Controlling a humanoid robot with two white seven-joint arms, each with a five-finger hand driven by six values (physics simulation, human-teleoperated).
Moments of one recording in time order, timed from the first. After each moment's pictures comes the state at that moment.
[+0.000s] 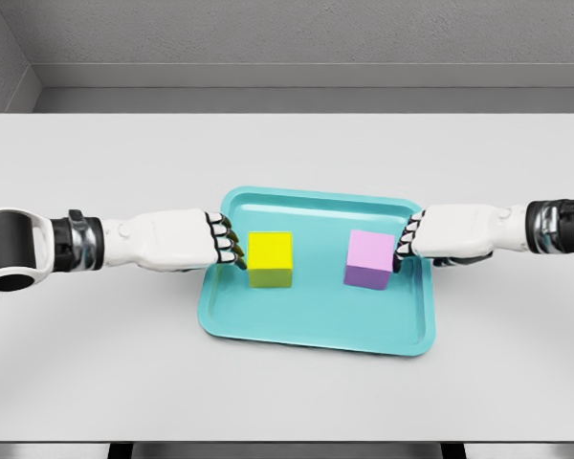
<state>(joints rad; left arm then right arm) -0.60 0.79 -0.75 -1.73 -0.67 -0.61 -0.47 -0.69 -0.93 0.83 -1.61 0.41 -0.61 0.61</state>
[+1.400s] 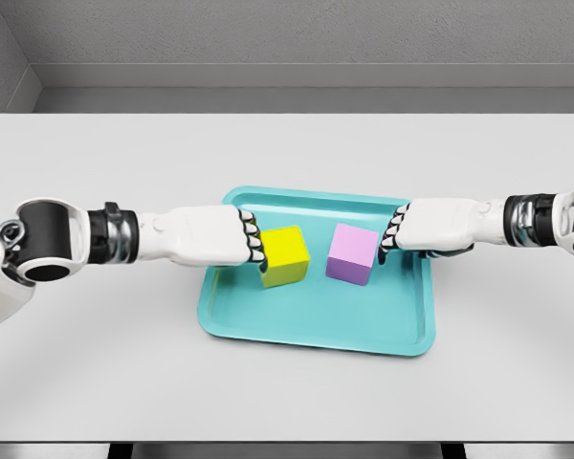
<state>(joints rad) -0.64 0.67 -0.75 -1.73 -0.68 -0.61 -0.55 -0.71 -0.85 0.82 -1.57 0.48 -0.61 0.61</state>
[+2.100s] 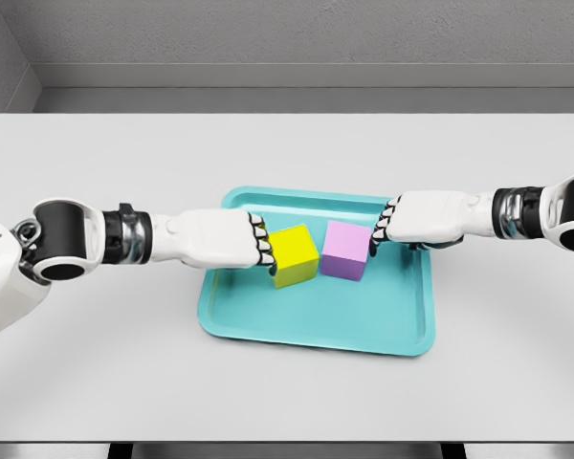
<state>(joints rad) -0.64 0.64 -0.77 -1.70 -0.68 -0.61 -0.57 -0.73 -0.80 0.82 -1.53 0.50 -0.61 0.61</state>
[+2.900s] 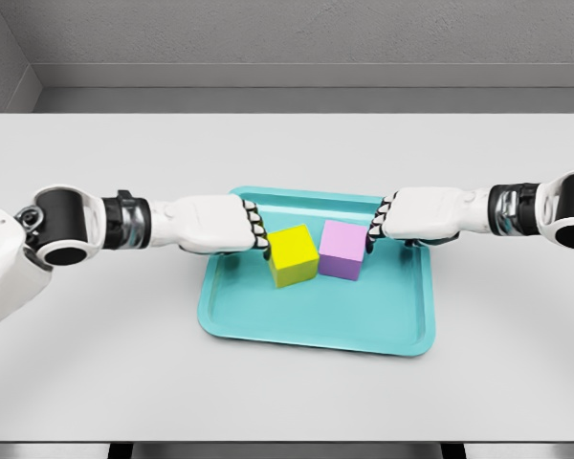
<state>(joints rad) -0.68 0.61 -0.76 -1.61 -0.68 -0.61 -0.57 -0.74 -0.79 0.82 -1.53 0.51 -0.61 0.61</state>
